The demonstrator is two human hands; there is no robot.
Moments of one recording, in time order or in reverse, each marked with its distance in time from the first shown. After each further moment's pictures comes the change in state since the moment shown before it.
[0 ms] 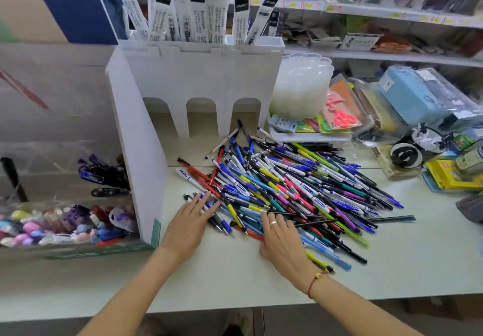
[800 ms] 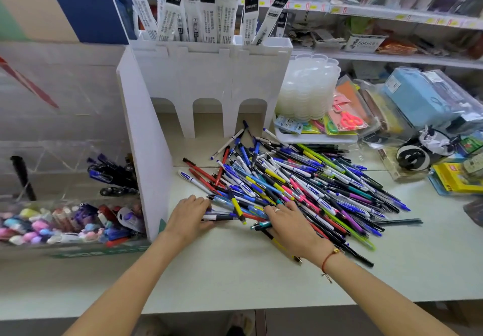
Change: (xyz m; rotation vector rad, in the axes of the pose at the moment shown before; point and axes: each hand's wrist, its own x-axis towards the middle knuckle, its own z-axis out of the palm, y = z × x) left_hand 0.022 -0.009 -0.023 0.027 -0.104 -0.024; right_hand 0.032 0.025 -0.034 0.197 -0.200 -0.220
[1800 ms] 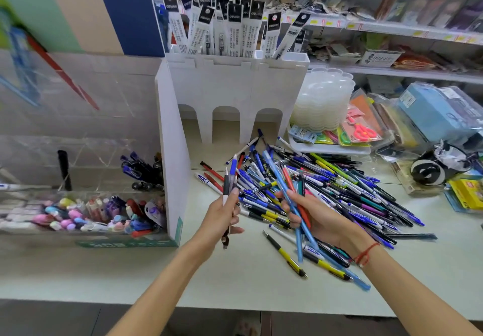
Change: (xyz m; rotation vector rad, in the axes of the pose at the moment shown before) left_hand -0.030 0.073 -0.077 -1.546 0.056 -0.507; right_hand -0.002 0.004 -0.073 1.870 -0.229 0.333
